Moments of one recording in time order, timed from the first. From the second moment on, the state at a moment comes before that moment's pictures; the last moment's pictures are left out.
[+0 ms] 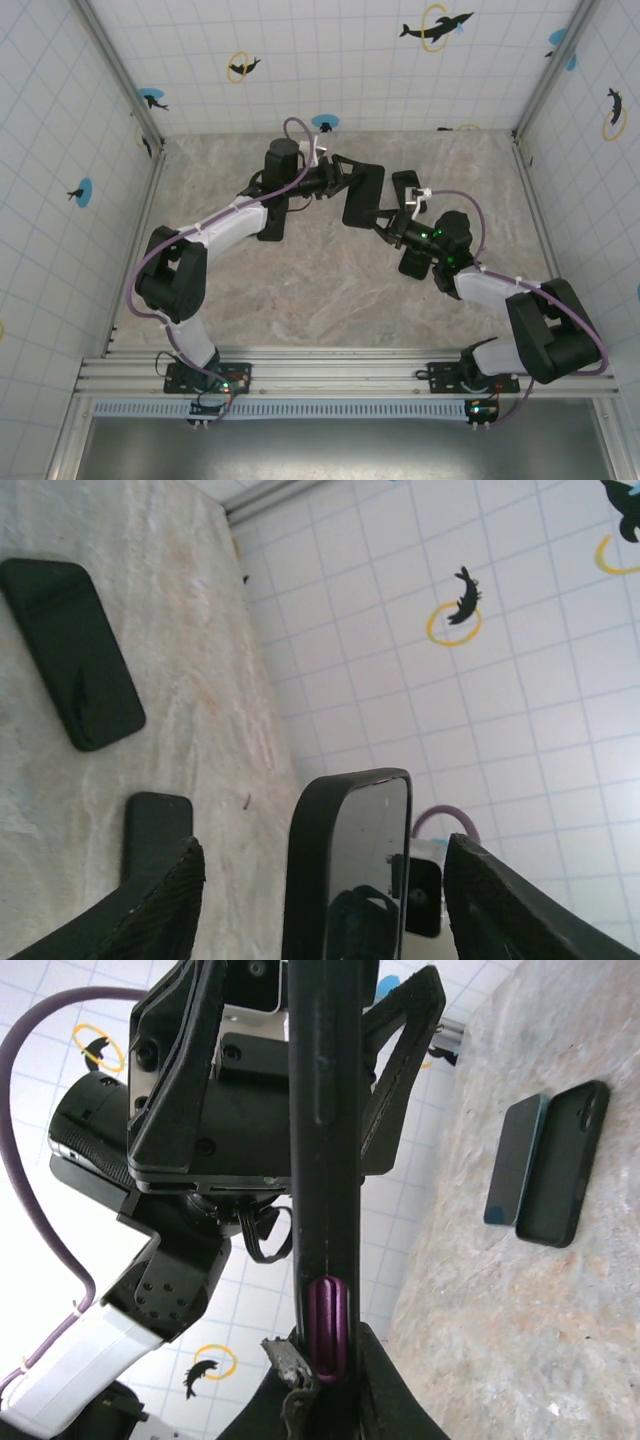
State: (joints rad) left arm -0.55 1.79 1.28 0.26 0.72 -1.04; right arm 0.41 1.36 0.47 0.95 -0.72 1.31
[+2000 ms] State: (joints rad) left arm -0.67 1.69 1.08 0.67 0.27 -1.36; right arm 0.58 1.32 0.35 1.26 -0.32 1.09
